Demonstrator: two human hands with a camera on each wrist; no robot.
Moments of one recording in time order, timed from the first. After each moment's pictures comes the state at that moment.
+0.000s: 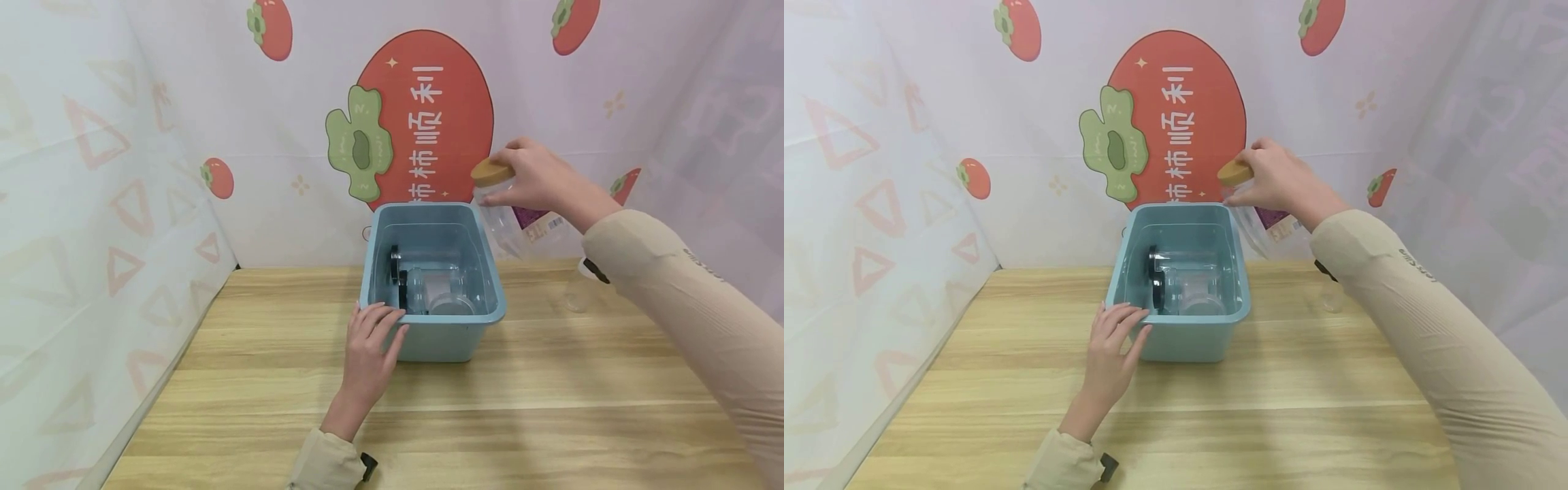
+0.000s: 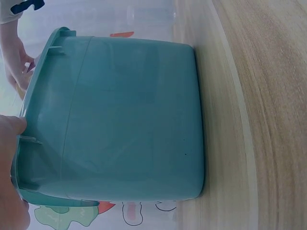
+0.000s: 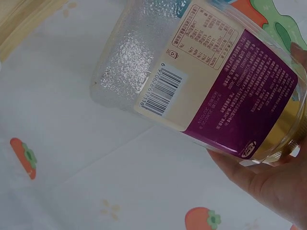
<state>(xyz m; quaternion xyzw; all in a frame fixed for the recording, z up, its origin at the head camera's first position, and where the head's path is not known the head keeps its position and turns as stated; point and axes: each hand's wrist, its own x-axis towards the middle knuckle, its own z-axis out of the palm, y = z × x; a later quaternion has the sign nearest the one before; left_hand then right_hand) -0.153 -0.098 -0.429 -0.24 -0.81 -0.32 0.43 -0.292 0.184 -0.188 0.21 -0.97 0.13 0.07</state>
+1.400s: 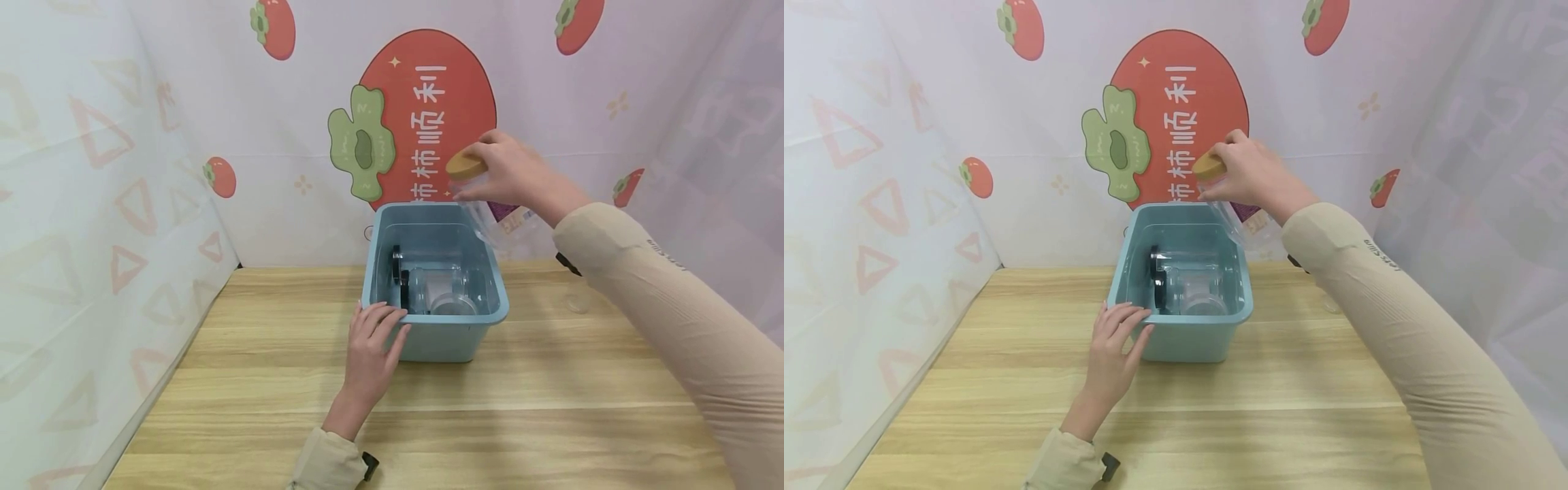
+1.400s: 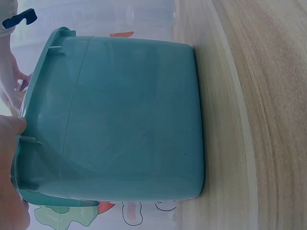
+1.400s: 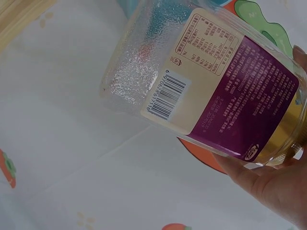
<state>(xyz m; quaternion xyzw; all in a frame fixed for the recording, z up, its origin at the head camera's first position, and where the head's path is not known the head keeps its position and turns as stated) -0.154 -0.099 -0.431 -0.24 -0.81 -0.32 0.43 -0.297 0.146 -0.184 0.22 -0.96 0.14 0.08</state>
